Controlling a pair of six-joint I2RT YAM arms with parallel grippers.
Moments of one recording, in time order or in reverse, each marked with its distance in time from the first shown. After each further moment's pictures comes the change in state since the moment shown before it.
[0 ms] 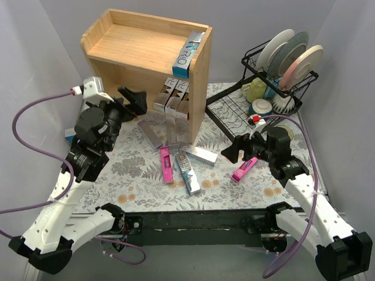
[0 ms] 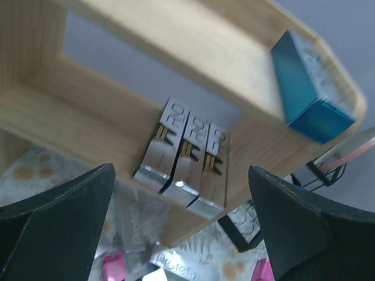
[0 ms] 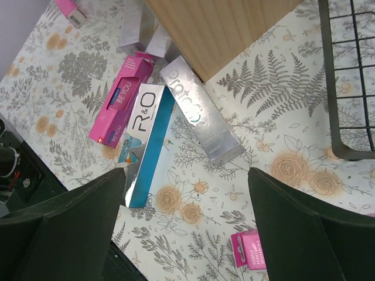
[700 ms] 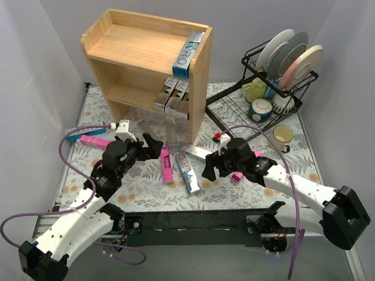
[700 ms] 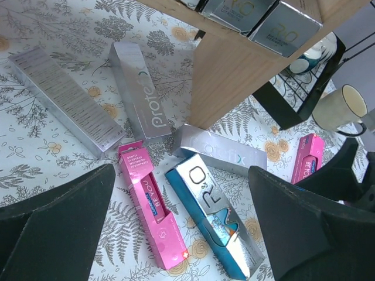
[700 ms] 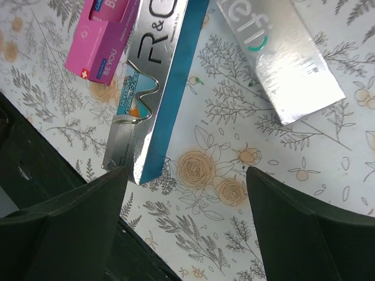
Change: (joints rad) left arm 0.000 -0.250 -0.693 0.120 0.257 -0.001; right arm 0.410 0.277 -0.041 0.042 0.258 0.092
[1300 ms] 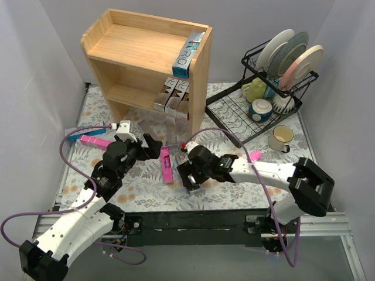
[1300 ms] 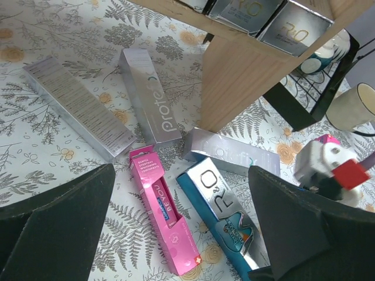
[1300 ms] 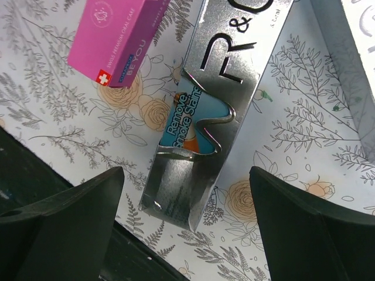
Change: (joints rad) left arm 0.000 0.002 -0.025 0.040 -0.011 0.057; right arm 0.332 0.370 0.260 -0.087 0.261 0.078
